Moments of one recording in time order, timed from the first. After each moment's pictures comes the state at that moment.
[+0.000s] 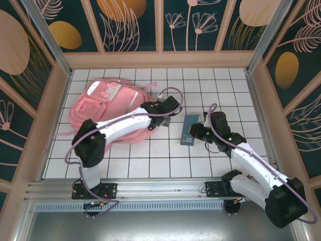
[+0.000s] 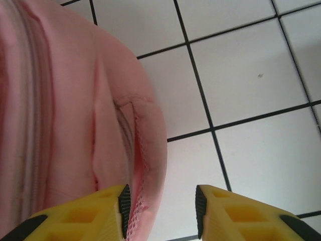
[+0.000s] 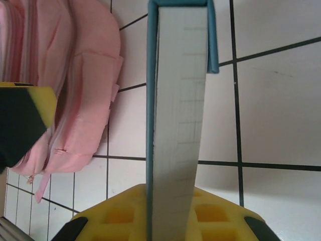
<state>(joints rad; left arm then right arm) -0.93 1.90 1.54 -0.81 -0.47 -0.57 0.45 0.95 0.55 -0.34 -0.26 0.72</state>
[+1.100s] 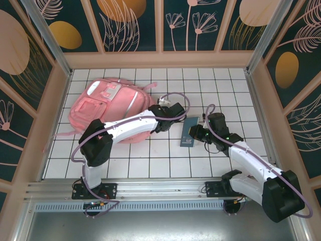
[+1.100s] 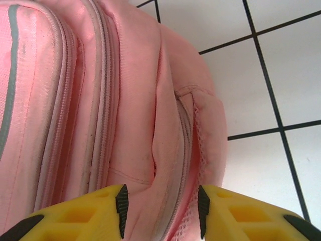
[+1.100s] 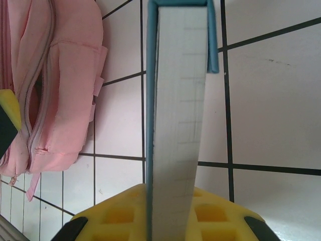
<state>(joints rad) -0.97 1.93 1.56 -0.95 -0.70 -0.64 0.42 1.02 0.50 -0.24 -0.32 0.70</state>
